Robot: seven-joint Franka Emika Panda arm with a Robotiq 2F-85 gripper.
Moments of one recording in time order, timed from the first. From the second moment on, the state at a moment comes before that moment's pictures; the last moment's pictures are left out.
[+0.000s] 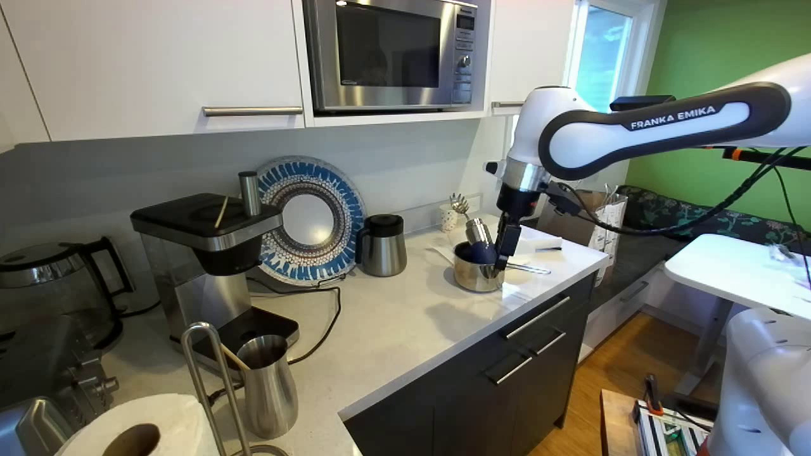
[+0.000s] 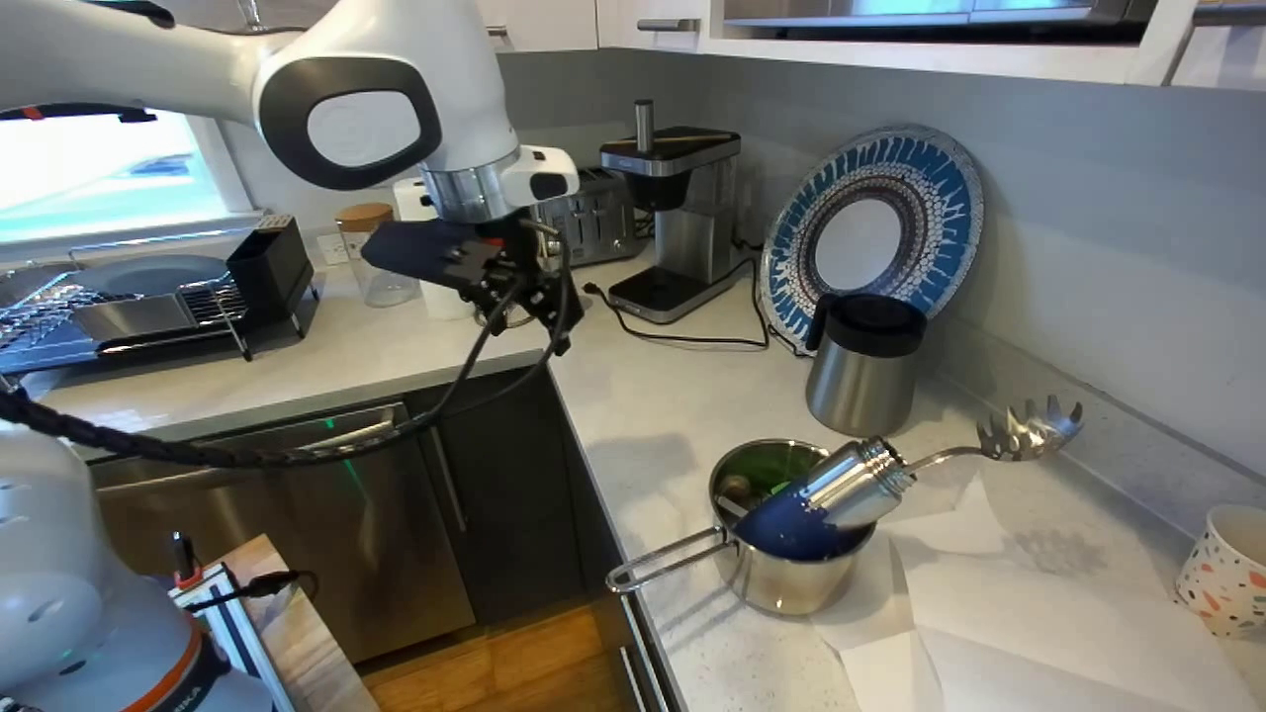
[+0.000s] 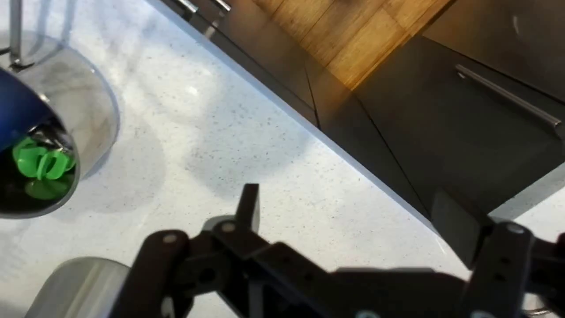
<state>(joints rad) -0.03 -0.52 -0.26 -2.35 -0.06 2.03 -0.48</state>
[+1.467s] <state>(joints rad) -0.21 -0.08 -0.38 -1.97 -0.17 2.13 -0.73</state>
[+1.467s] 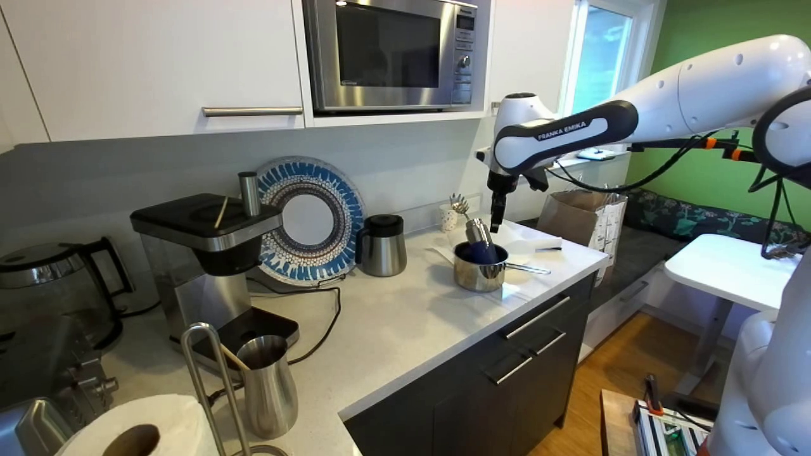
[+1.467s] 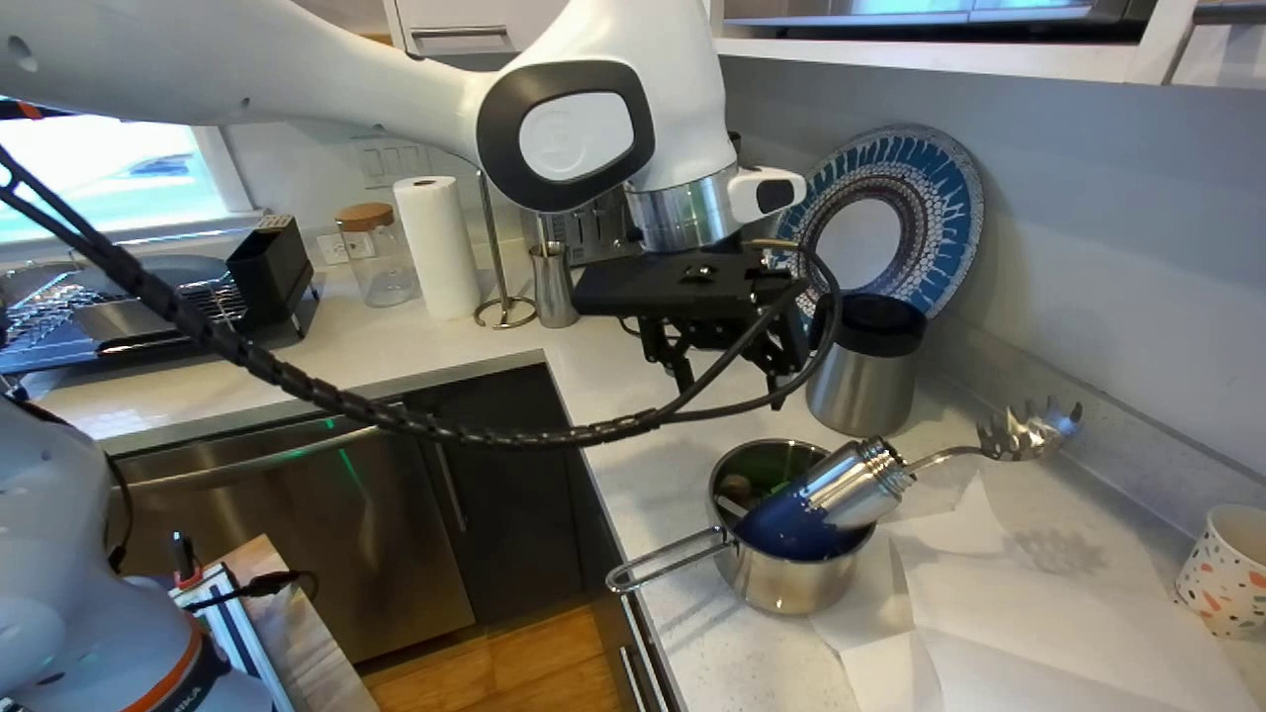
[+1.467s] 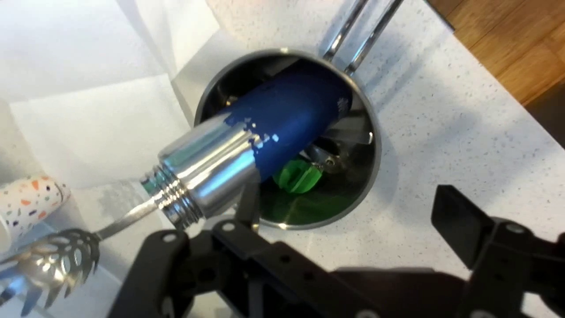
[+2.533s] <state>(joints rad) -0.30 0.10 -0.36 -1.79 -0.13 1.99 -0.38</state>
